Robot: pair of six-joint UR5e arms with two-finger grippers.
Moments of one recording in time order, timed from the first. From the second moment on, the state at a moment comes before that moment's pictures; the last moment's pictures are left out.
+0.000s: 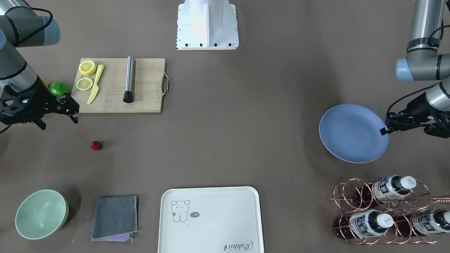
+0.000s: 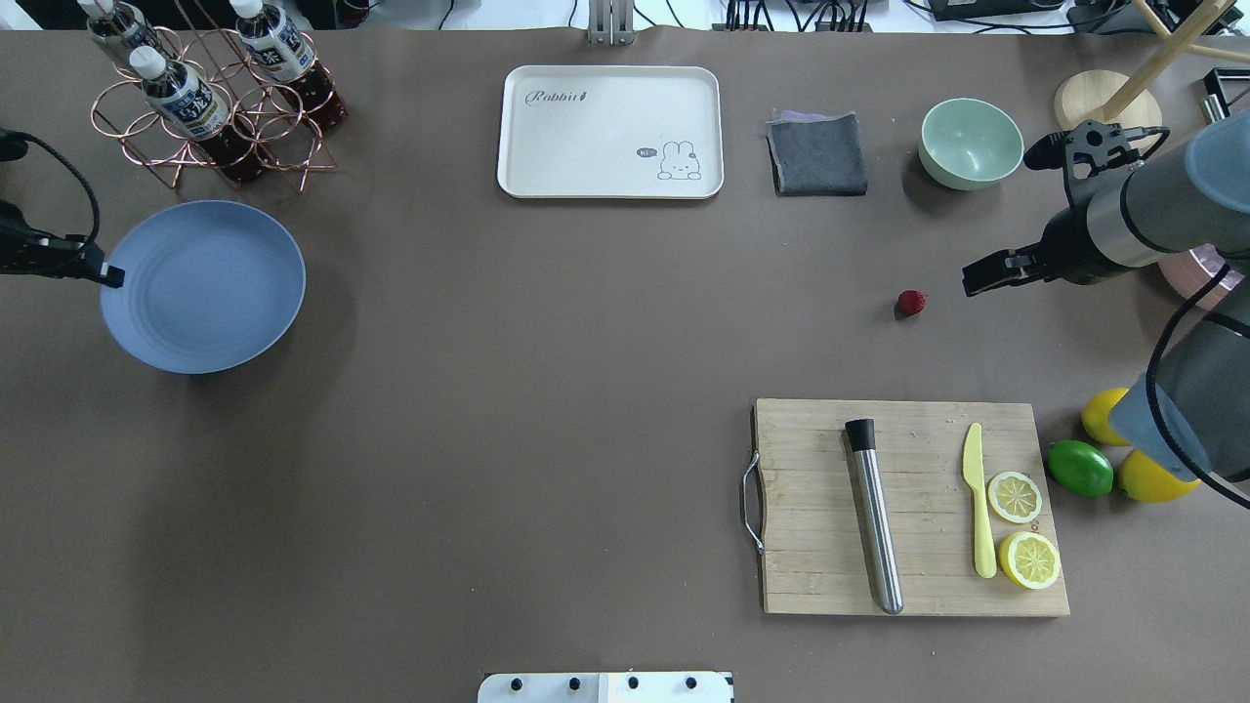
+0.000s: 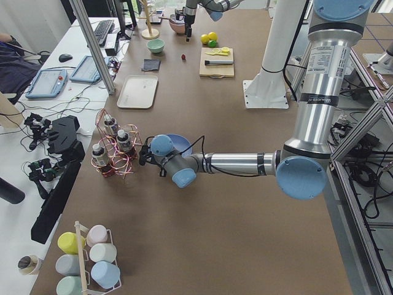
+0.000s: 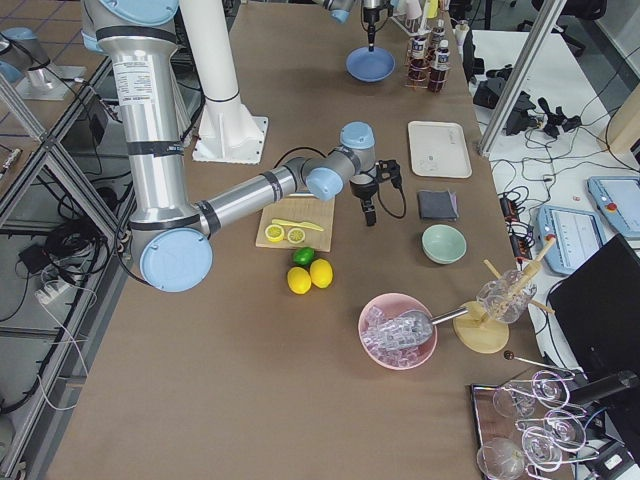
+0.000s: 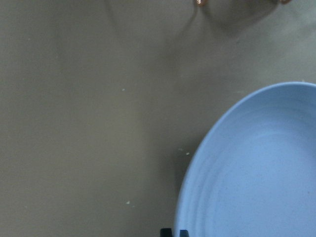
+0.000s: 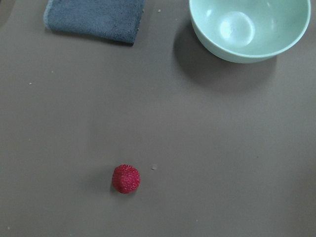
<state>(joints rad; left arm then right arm) -1.13 -1.72 -1.37 -2.46 -2.40 -0.85 0.92 -1.45 1.85 -1.25 2.04 0.73</state>
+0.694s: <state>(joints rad) -0.82 -1.95 -1.45 -2.45 -2.13 -1.34 0.87 -1.38 1.76 -1.25 2.03 0.80</state>
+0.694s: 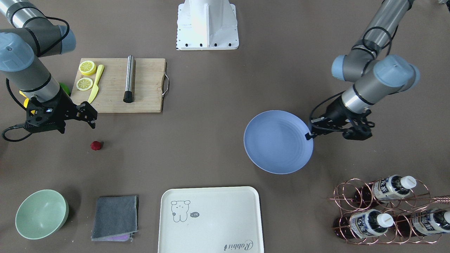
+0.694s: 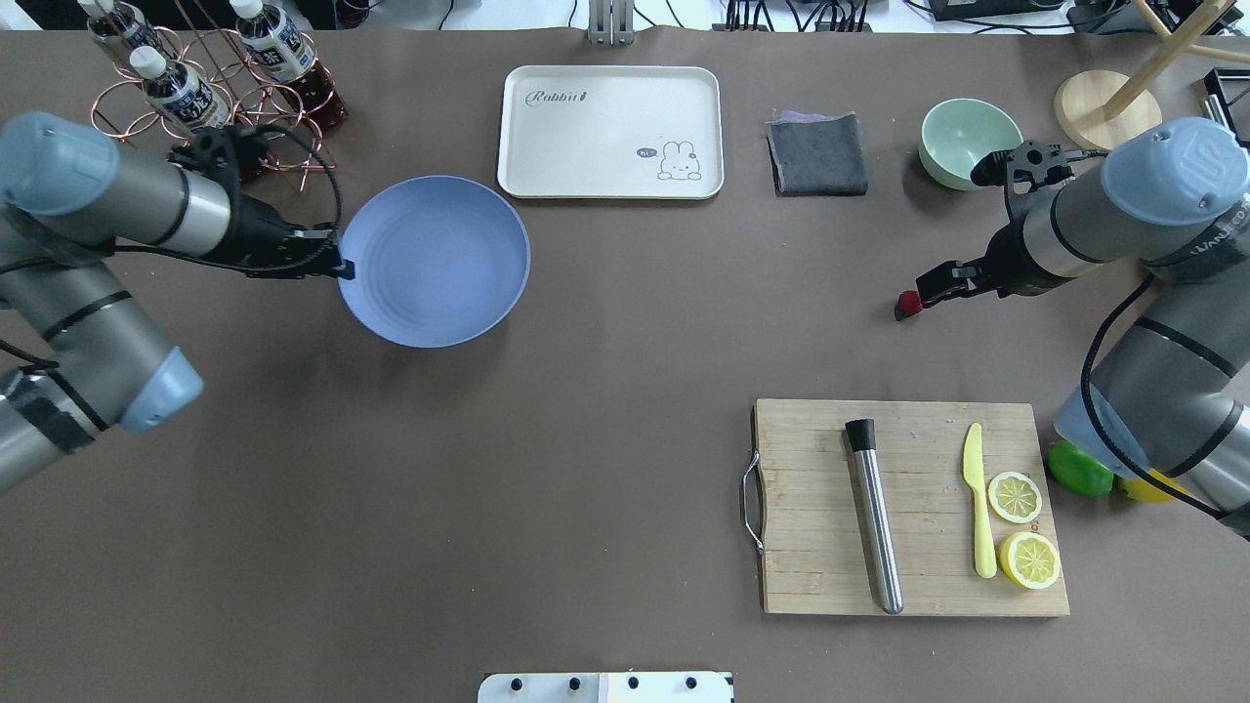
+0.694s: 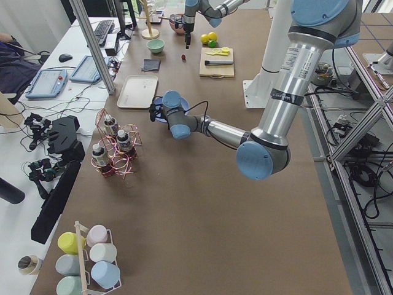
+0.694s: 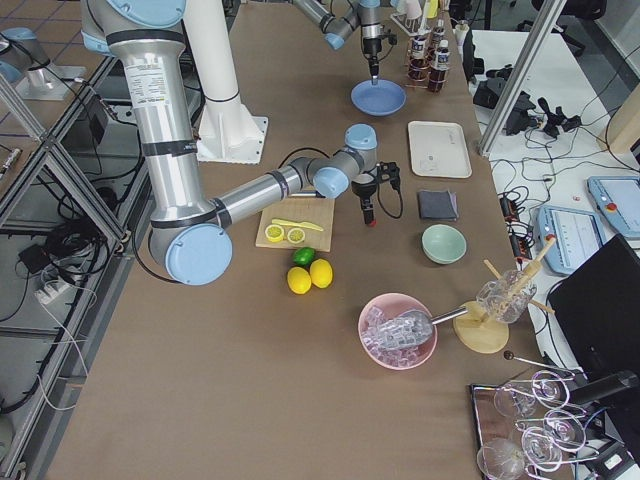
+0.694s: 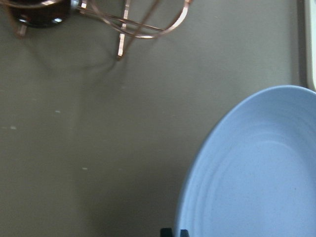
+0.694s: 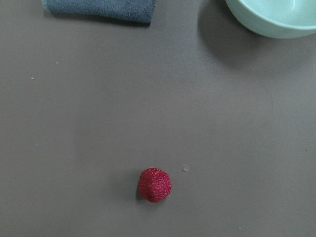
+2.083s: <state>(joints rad) -0.47 -2.03 -1.67 -2.18 -1.78 -1.48 0.79 -1.26 1.59 -1.25 2.01 0.89</state>
